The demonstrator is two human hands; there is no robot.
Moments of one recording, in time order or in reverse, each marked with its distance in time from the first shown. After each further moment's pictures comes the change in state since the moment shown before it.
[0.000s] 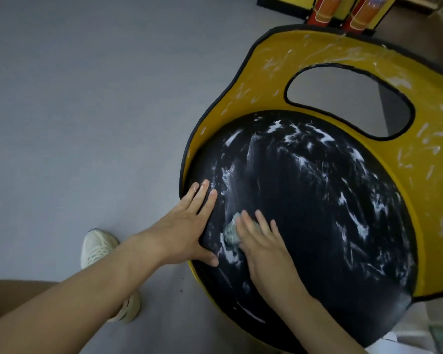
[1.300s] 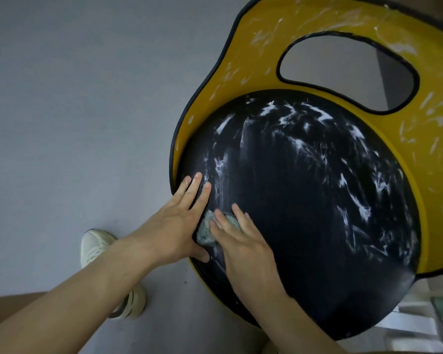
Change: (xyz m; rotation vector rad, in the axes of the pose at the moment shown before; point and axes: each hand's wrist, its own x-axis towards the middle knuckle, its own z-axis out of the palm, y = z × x) left_hand 0.003 -0.006 -0.002 -0.012 -0.008 0.018; right_hand 0.006 -0.050 -0.012 0.160 0.117 0.023
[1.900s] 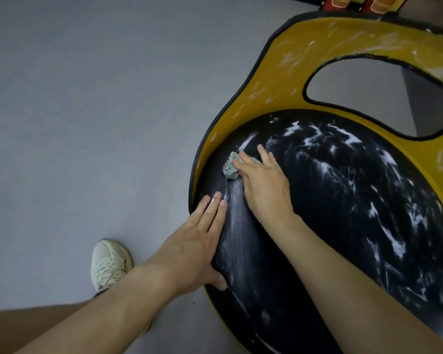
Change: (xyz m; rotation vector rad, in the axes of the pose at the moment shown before) left_hand 0.000 0.010 -0.005 0.088 0.024 -0.046; right_hand 0.162 0.053 -0.003 -0.121 0.144 0.046
